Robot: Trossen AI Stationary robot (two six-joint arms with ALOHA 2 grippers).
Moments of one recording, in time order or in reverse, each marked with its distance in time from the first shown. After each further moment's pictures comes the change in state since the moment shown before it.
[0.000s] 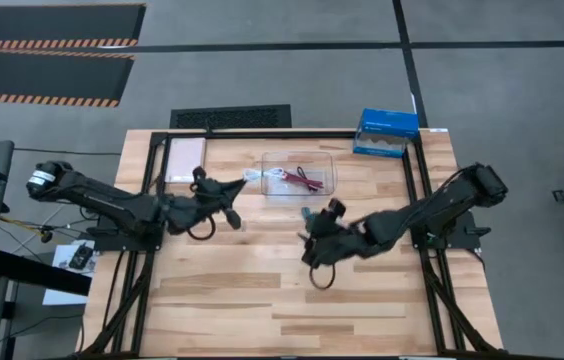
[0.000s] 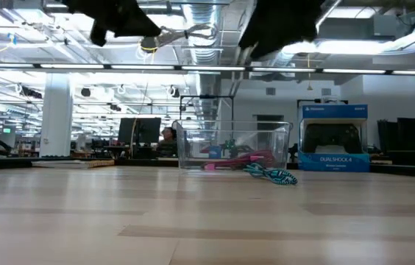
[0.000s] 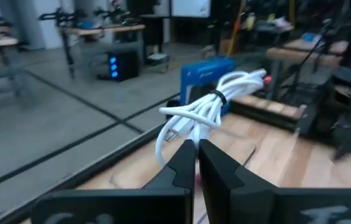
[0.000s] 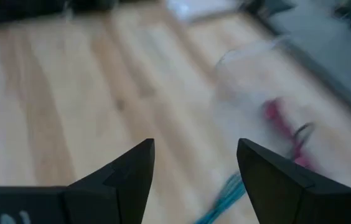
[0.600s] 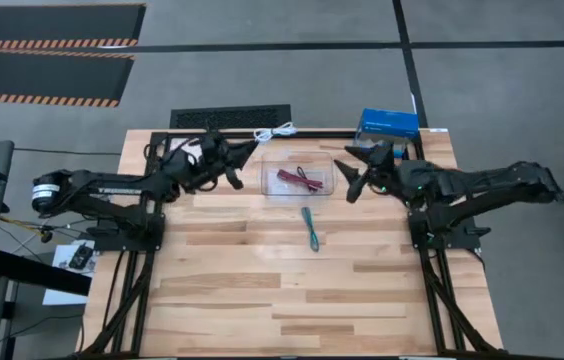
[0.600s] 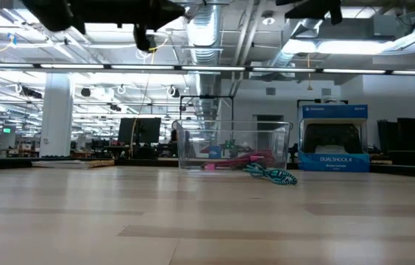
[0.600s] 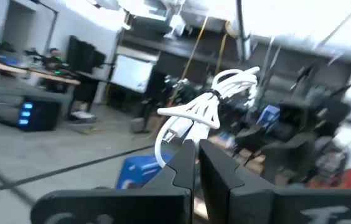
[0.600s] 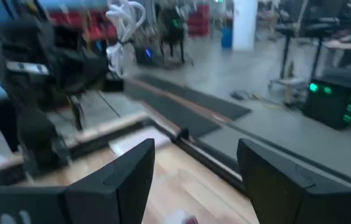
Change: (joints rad) left arm 0.455 0.122 0.000 0.584 0.677 -0.123; right arm -0.290 -0.635 -0.382 0.506 0.007 -0.409
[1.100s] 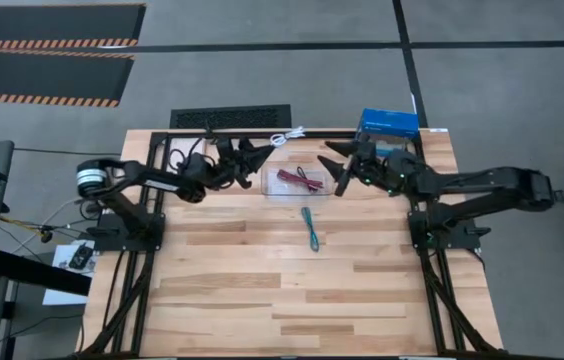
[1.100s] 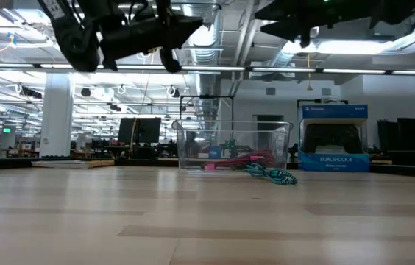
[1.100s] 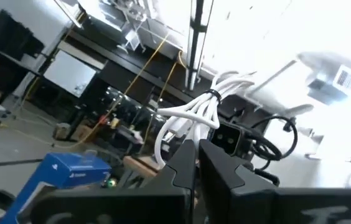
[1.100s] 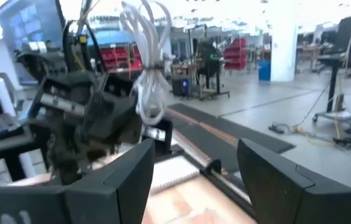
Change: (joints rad) left arm 0.059 0.398 0.000 0.591 0.206 -0.300; right arm -0.242 0.158 -0.167 0.529 -0.403 -0.079
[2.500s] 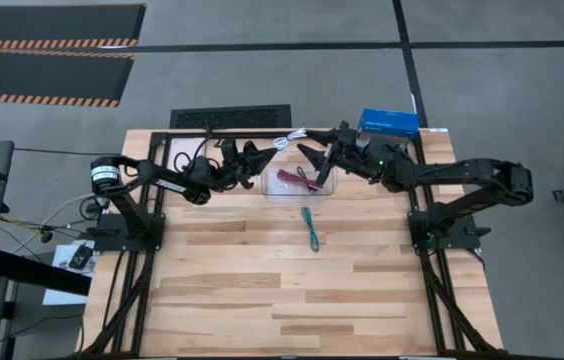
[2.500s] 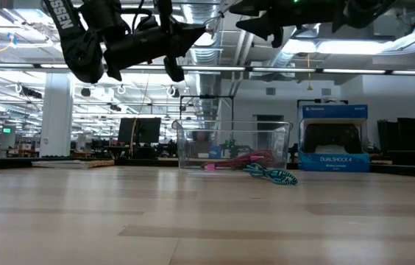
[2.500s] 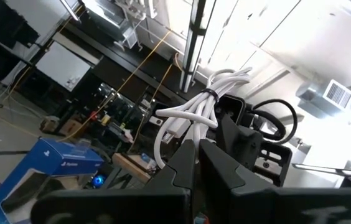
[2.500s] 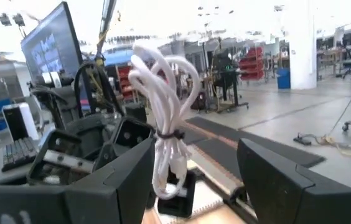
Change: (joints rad) left arm 0.000 0.093 0.002 0.107 0.008 -0.077; right arm -0.069 0.223 0.164 0.127 -0.138 0.065
